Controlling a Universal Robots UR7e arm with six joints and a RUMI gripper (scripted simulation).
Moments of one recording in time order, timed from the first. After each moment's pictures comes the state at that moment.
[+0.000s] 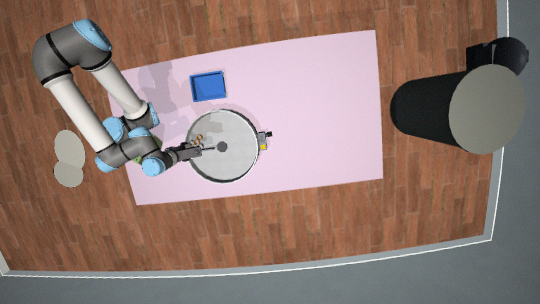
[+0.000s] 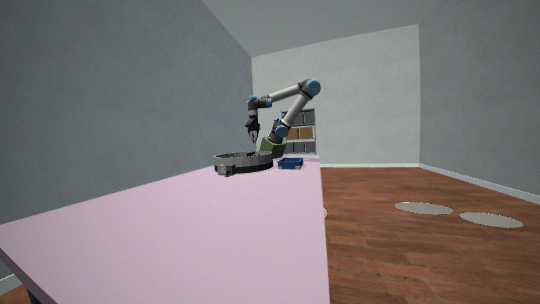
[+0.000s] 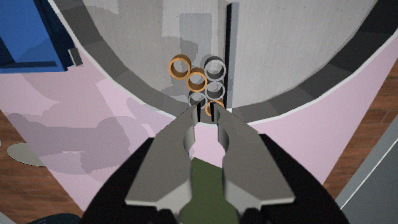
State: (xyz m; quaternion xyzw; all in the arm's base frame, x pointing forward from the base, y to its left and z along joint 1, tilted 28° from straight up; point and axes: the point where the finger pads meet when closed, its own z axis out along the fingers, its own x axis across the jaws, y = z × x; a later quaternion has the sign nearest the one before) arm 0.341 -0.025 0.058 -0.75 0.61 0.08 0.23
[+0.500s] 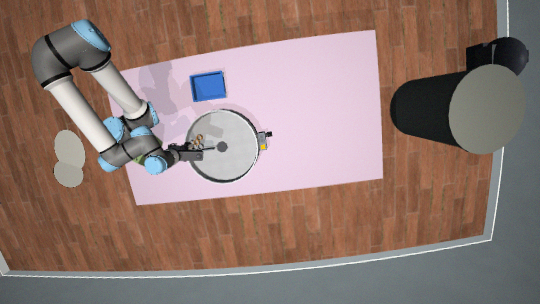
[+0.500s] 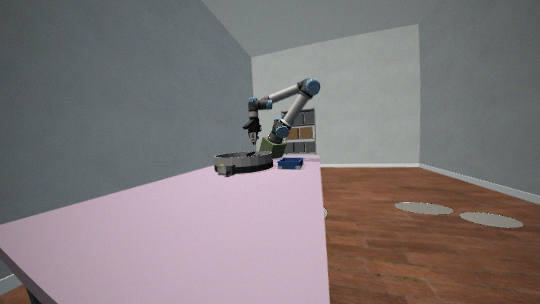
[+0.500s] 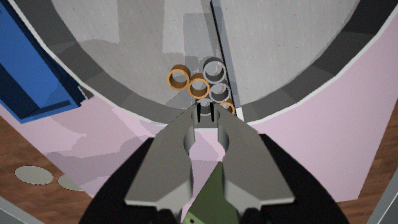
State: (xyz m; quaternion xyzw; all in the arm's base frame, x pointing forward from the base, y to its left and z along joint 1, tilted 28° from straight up) arm 0.346 -0.021 0.046 -0.67 0.70 0.11 0.22
